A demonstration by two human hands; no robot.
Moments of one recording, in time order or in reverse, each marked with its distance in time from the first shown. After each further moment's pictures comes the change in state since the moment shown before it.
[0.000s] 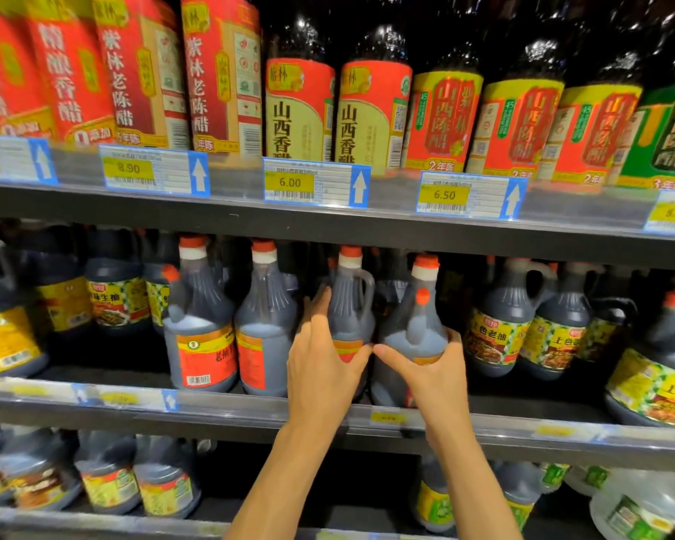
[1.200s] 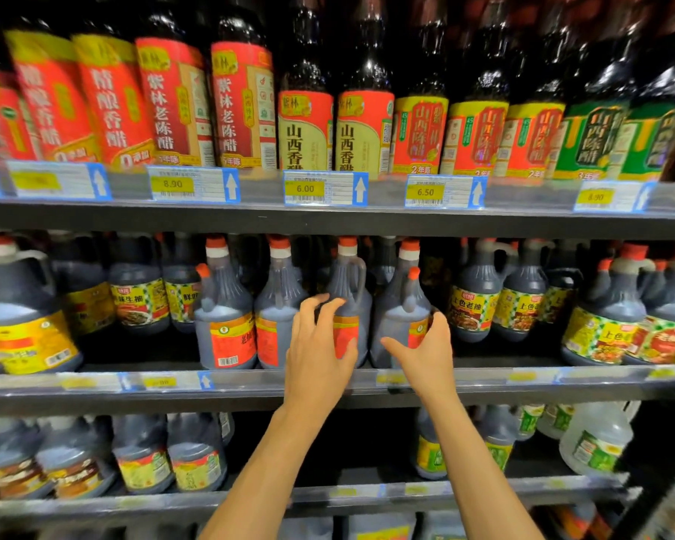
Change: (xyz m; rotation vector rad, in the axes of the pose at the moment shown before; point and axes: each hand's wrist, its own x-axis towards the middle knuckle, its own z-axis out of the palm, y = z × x) left_hand -0.021 0.000 -0.051 0.050 -0.136 0.215; right_hand -0.031 -0.015 0.006 -0.433 0.099 0.024
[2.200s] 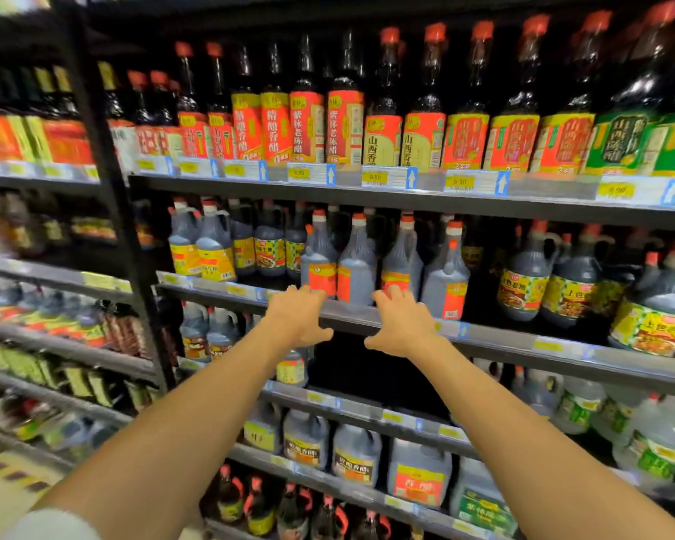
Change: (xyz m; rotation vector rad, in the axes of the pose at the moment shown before) left_hand -0.067 0.042 -0.153 0.956 -0.618 -0.236; right_hand -0.112 -0.082 -0.033 -0.868 -0.594 -0.650
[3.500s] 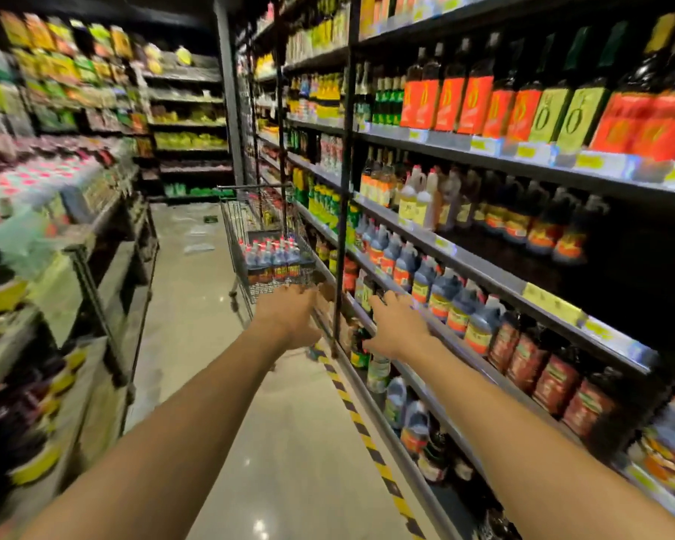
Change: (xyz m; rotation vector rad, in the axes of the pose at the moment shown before) left_hand -0.361 -0.697 0.125 0.038 -0.145 -0.886; right_hand 0.114 -0.816 0.096 0.110 -0.187 -0.873
